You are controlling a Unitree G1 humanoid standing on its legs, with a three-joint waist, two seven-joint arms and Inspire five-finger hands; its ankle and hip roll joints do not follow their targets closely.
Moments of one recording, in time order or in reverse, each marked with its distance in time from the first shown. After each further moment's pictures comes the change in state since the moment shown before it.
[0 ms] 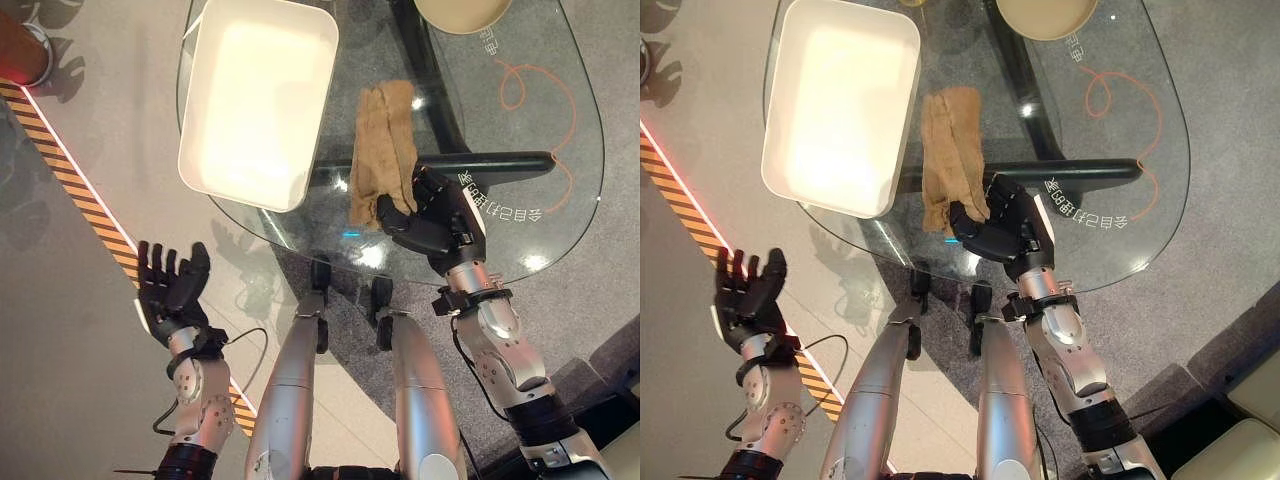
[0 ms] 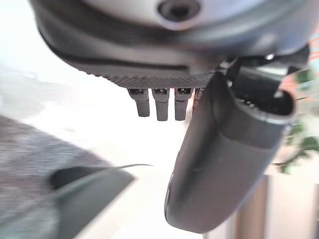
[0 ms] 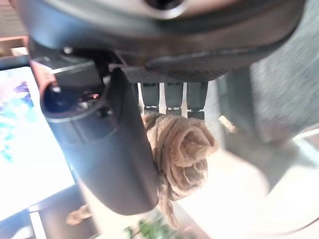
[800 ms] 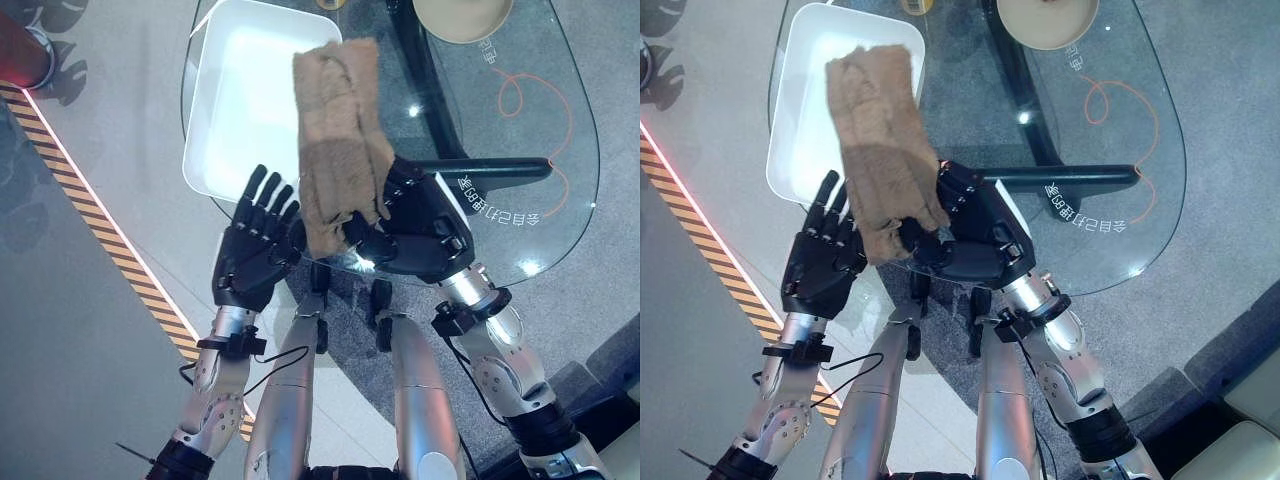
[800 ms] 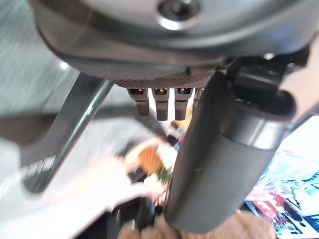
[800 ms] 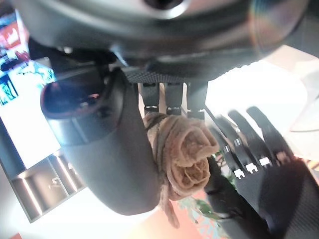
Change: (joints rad) left arm -0.066 0.095 -0.256 -0.146 -0.241 0.171 -0.670; right arm -0.005 -0.031 0.083 -0.091 0.064 -0.036 0.310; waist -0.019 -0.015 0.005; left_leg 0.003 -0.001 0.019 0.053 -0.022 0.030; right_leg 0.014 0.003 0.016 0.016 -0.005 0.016
